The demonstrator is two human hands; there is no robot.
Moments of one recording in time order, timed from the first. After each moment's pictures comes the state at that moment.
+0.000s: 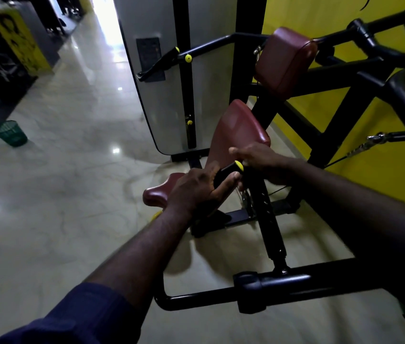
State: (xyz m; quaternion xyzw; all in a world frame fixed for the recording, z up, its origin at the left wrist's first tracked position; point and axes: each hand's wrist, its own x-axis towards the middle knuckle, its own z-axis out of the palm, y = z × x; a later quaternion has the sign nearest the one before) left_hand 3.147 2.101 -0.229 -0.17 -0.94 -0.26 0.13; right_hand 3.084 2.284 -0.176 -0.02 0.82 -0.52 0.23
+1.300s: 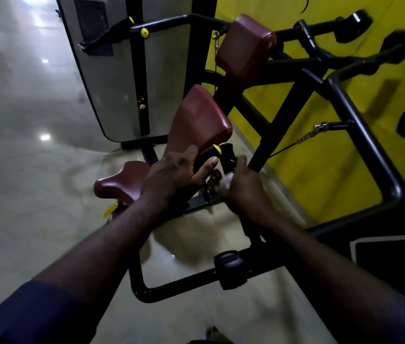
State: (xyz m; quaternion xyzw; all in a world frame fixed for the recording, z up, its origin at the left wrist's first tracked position) left_hand 3.146 2.094 -0.231 -0.20 -0.93 -0.28 0.12; right_hand 3.187 2.273 -0.236 0.08 0.95 -0.29 -0.07
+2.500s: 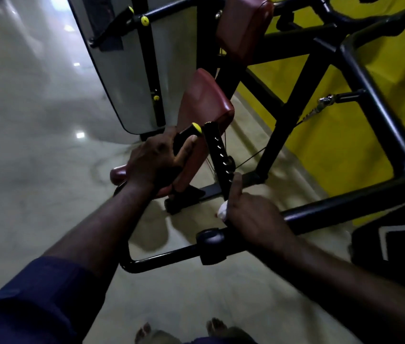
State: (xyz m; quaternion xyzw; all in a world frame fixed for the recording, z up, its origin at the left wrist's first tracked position) left_hand 3.170 2.112 -0.225 -0.12 -0.95 -0.22 0.20; right_hand 3.261 2.314 -0.242 -0.02 0.99 -0.09 0.15
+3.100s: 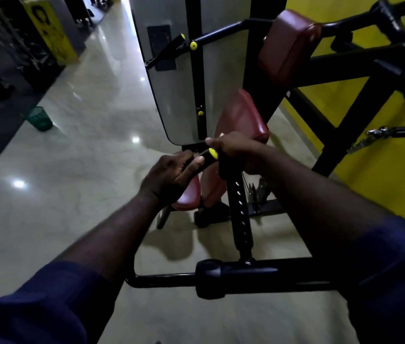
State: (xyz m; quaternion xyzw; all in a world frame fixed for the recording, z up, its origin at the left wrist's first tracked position) left_hand 3.155 2.102 -0.228 -0.14 -0.93 -0.31 0.13; right_hand 3.071 2.288 -0.186 0.00 0.82 -0.50 0.27
